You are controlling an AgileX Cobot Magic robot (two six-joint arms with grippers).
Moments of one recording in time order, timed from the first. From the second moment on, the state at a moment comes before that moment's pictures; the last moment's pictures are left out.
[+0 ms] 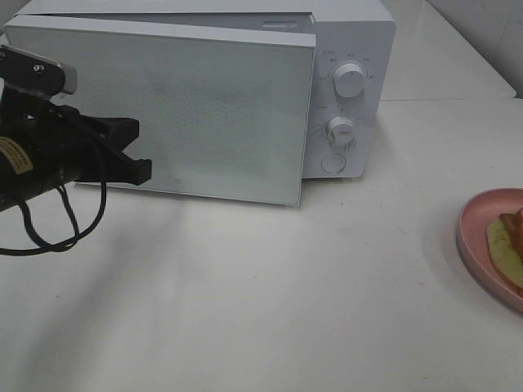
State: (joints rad) left arm -0.44 1.72 -0.56 0.11 -0.77 -0.04; right arm 0.11 0.00 -0.50 -0.06 1.00 0.04
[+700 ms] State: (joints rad) left arm -0.61 1.86 -0.86 0.06 -0.66 -0.04; right arm 0.11 0.00 -0.50 -0.06 1.00 0.04
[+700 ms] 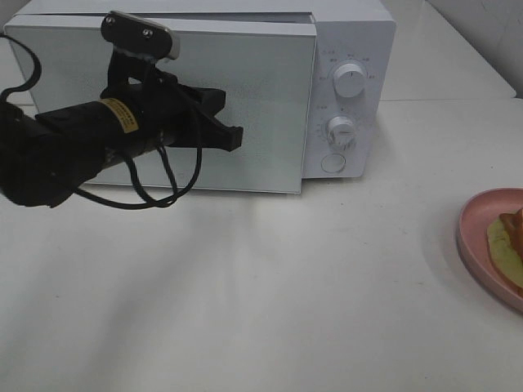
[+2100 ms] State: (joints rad) left arm -0.68 2.06 -1.26 -0.04 -0.34 0.06; right arm 0.11 0.00 -0.50 -0.06 1.00 0.04
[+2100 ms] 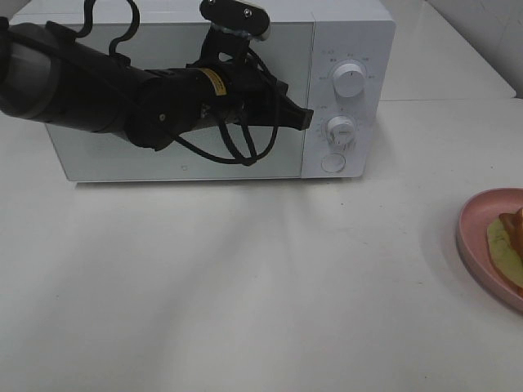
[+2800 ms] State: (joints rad) left arm -0.69 2.00 -1.28 -0.08 -0.18 0.06; right arm 0.11 0.00 -0.50 -0.06 1.00 0.04
